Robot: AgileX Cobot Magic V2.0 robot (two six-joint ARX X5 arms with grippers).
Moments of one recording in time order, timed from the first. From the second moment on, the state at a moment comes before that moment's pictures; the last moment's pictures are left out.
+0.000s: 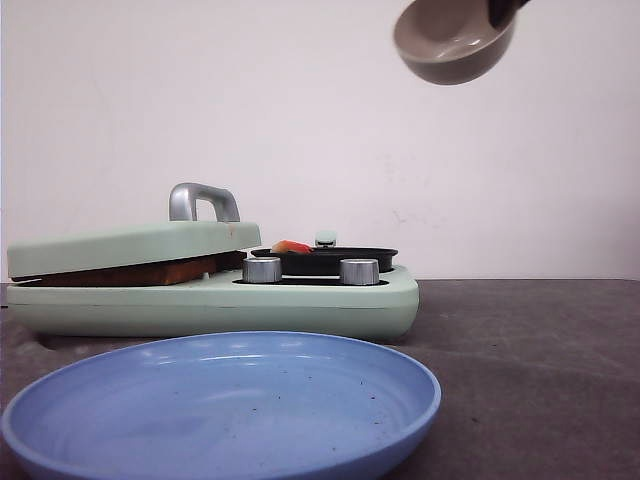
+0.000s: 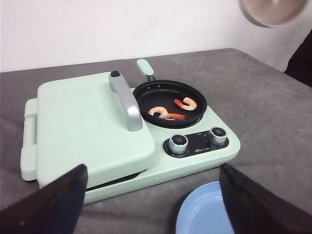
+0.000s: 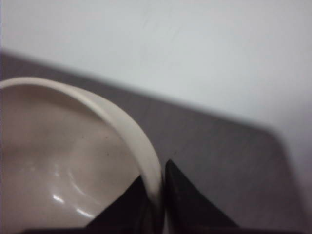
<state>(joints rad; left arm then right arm) -0.29 0.34 0.63 -0.53 0.24 -0.04 0.37 1.43 1.52 -0.57 0.29 -0.02</state>
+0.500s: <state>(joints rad) -0.29 0.34 0.63 -0.54 0.21 -0.04 0.06 1.53 1.57 -1.00 -0.39 0.18</state>
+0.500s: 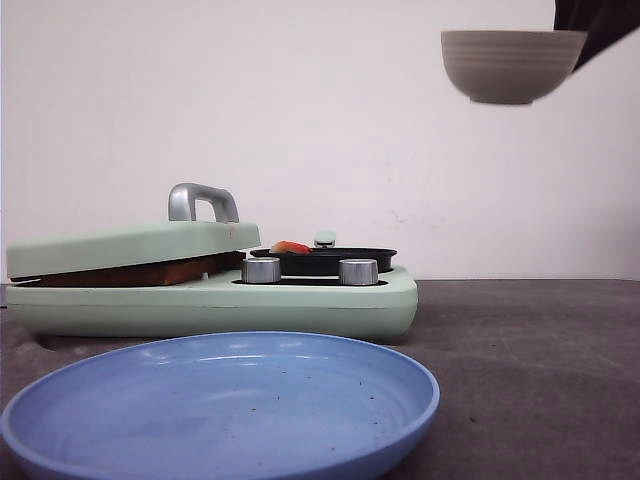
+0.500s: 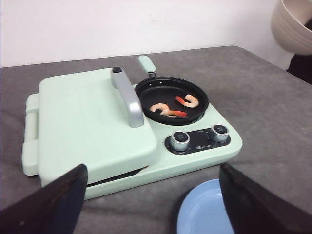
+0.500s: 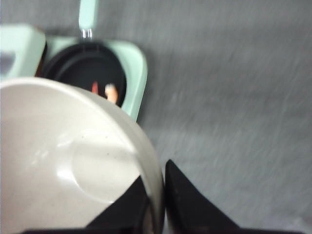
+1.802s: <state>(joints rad) -0.29 0.34 0.63 -0.60 0.16 -0.04 0.02 1.98 1.57 -0.95 -0.23 0.14</state>
